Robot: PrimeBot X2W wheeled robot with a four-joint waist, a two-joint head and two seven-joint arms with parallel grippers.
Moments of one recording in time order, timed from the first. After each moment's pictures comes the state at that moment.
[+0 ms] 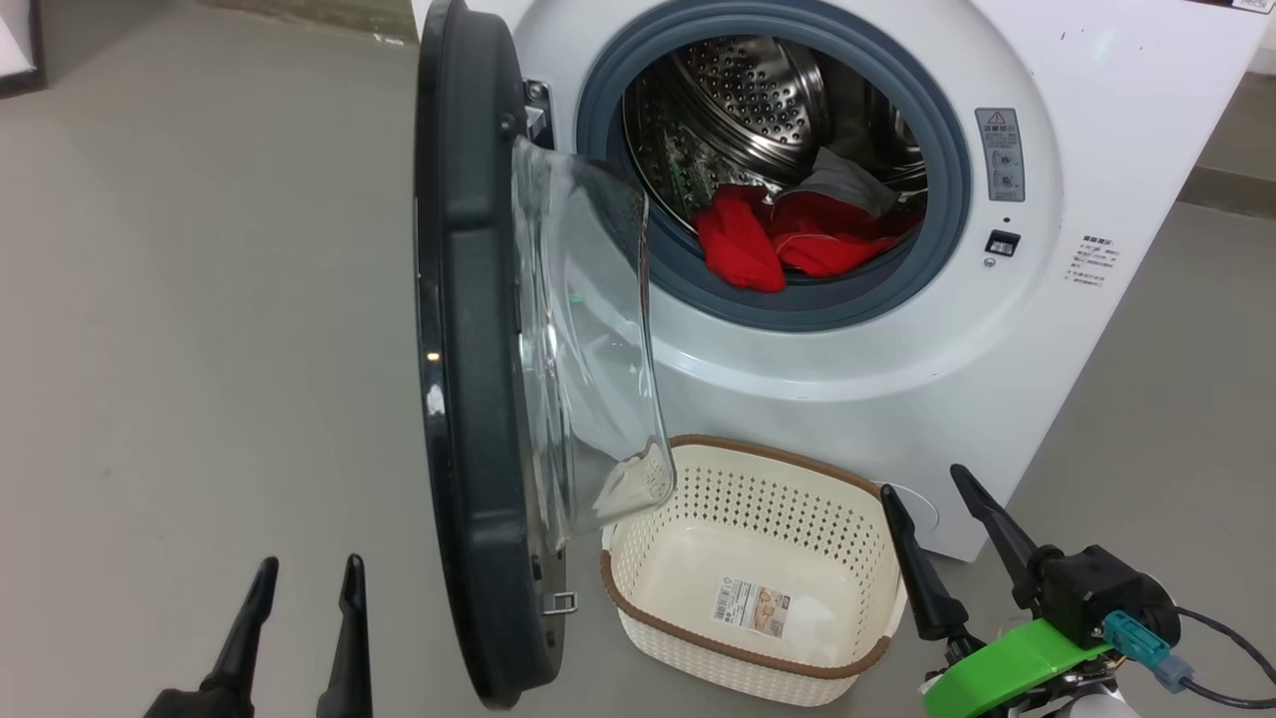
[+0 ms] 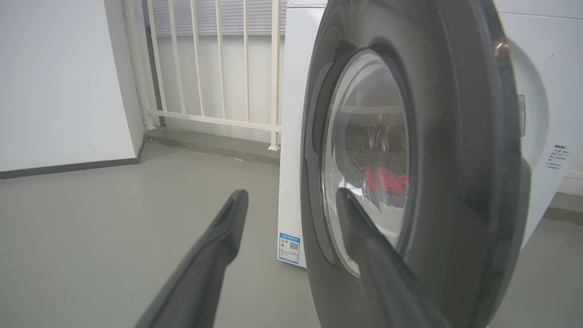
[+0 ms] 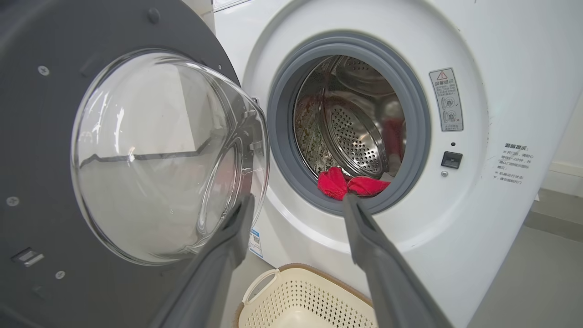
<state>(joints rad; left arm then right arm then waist) 0.04 0.05 0.03 0.12 -0.18 -0.06 -0.26 -0.06 -0.05 0.11 0.26 0.24 0.12 -0.26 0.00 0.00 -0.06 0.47</state>
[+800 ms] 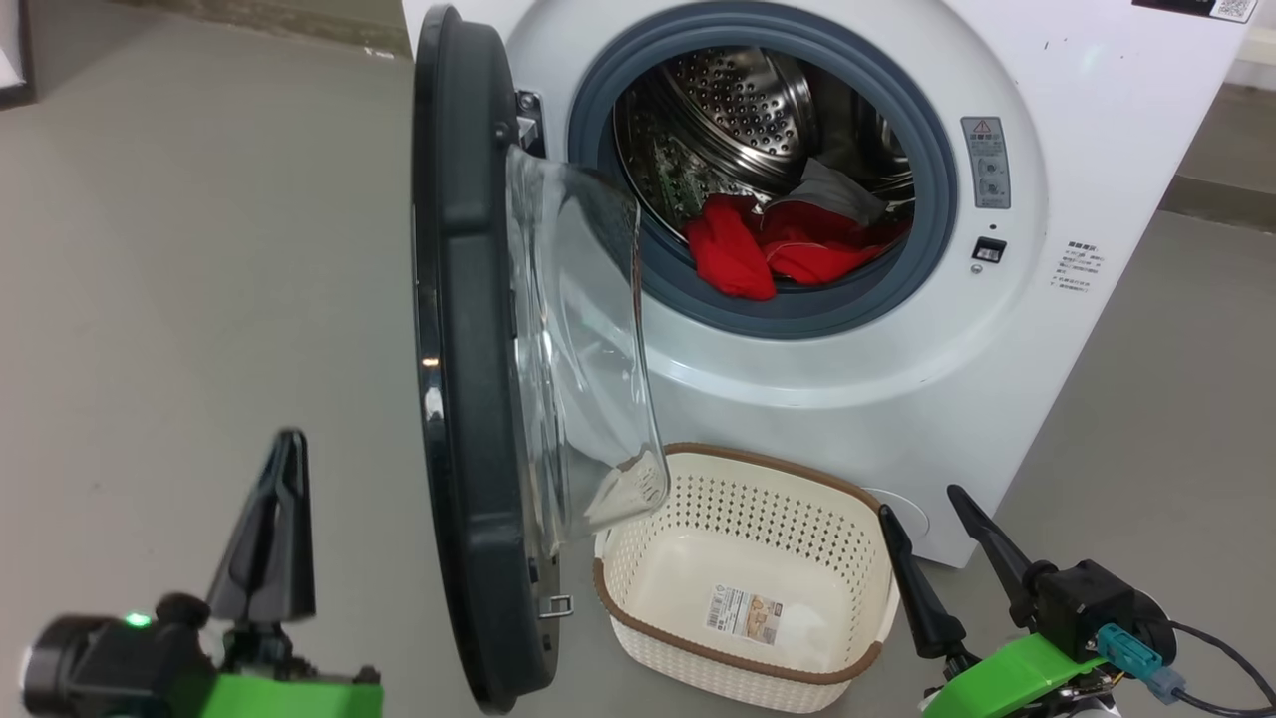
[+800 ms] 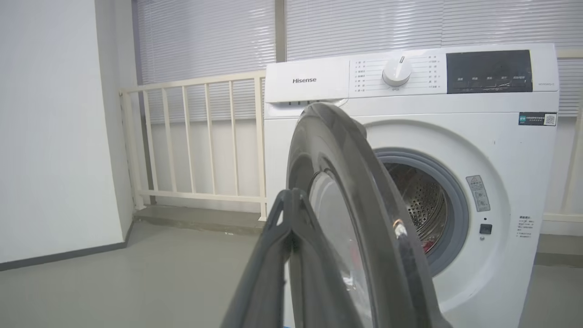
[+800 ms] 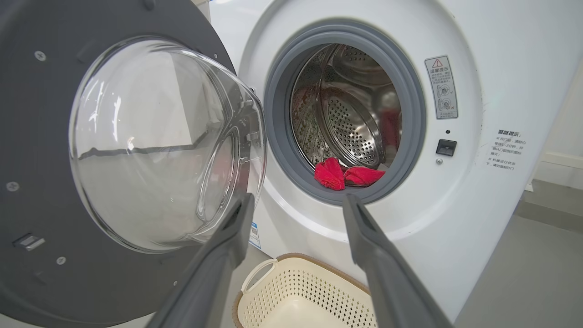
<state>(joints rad) -0.03 0.08 0.01 -0.12 -0.15 -0.03 -0.19 -0.04 -0.05 0.11 0.28 0.24 0.12 -0.26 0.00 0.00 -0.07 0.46</state>
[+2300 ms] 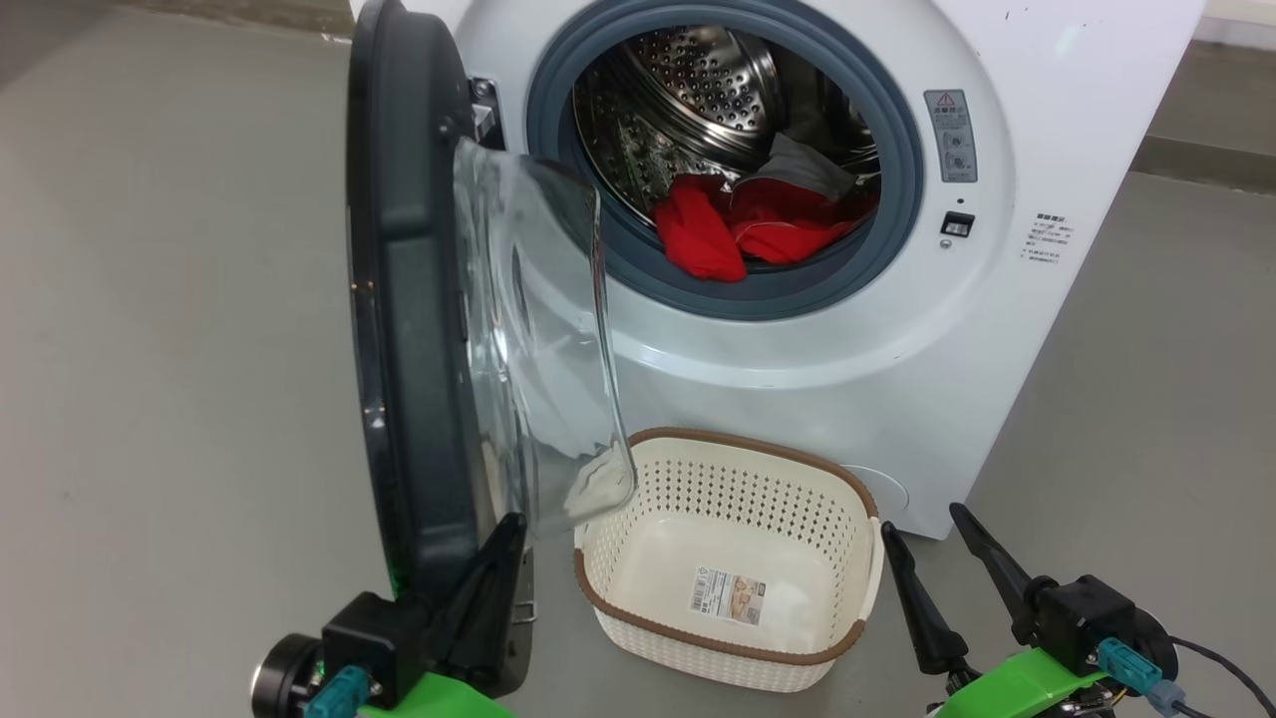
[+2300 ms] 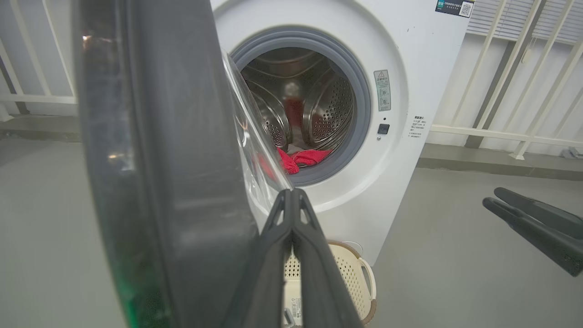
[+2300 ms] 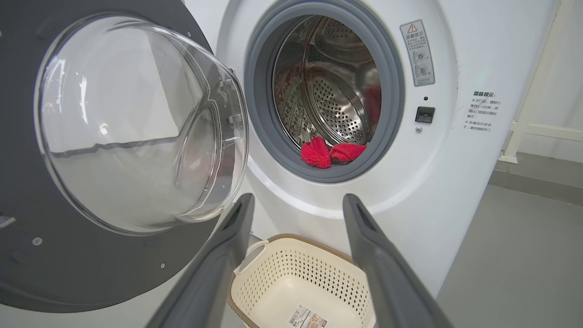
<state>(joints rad) -0.06 0.08 -0.29 -0.03 -0.25 0.03 0.01 -0.02 -0.05 0.11 0.29 0.24 0.12 -0.26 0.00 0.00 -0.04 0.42</state>
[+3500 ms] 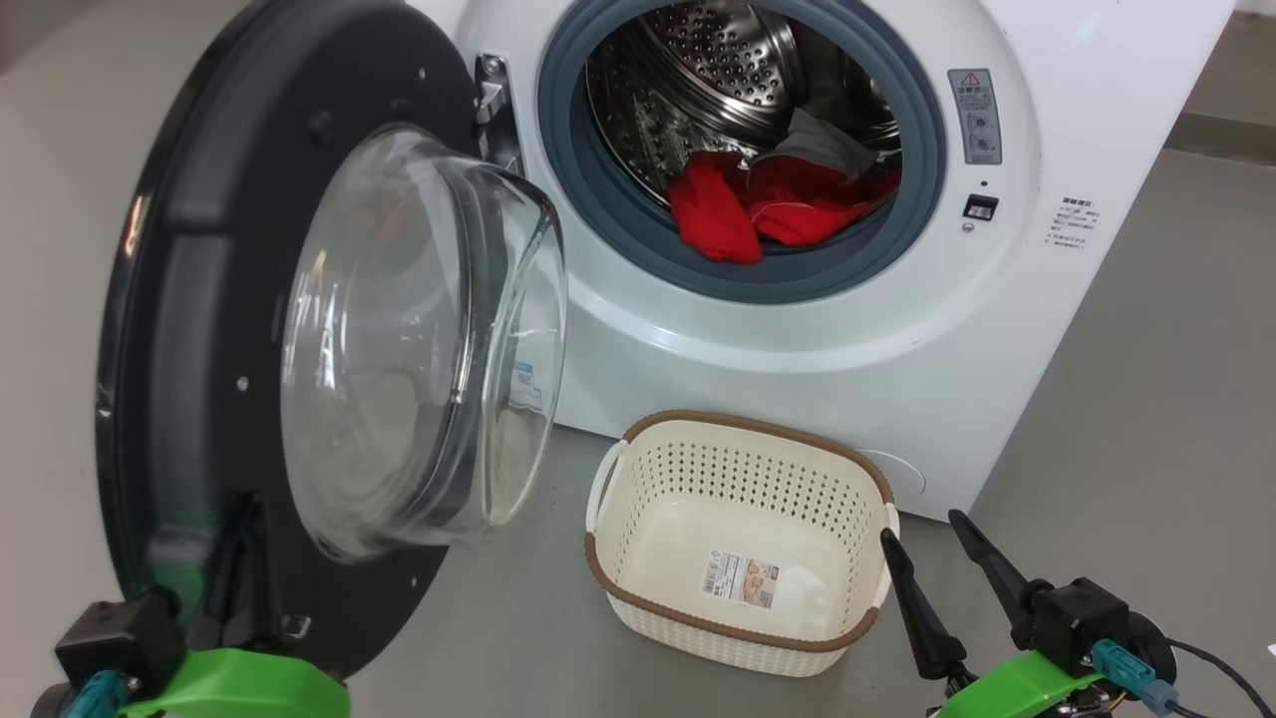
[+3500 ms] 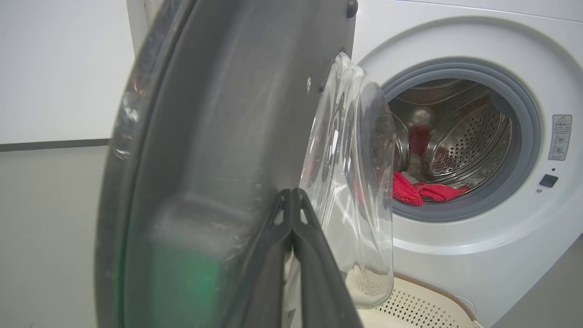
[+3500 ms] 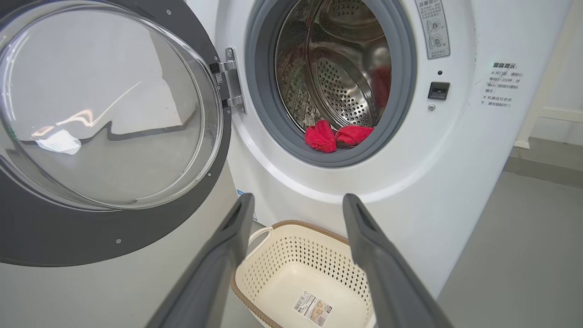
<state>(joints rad) -0.05 0.15 -0.02 0.03 -0.35 0.16 -0.08 -0.02 -0.05 0.11 0.32 0.24 0.12 -0.26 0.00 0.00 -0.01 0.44</state>
